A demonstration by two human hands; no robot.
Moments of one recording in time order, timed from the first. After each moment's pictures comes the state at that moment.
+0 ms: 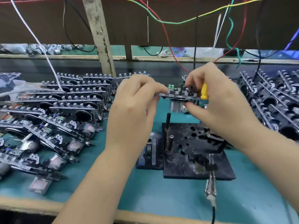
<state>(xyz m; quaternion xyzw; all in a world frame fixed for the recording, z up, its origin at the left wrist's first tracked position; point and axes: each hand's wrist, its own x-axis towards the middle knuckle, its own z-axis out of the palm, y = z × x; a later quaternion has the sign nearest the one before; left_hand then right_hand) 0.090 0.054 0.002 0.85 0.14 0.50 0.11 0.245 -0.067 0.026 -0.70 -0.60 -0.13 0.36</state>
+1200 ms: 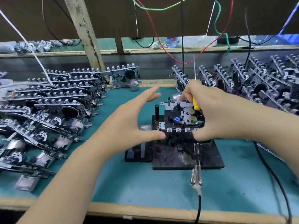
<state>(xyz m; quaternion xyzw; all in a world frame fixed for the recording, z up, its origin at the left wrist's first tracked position) 0.090 0.067 -0.024 0.93 0.12 0.16 0.30 0.266 -0.107 0.026 -0.78 -0.61 0.08 0.13</state>
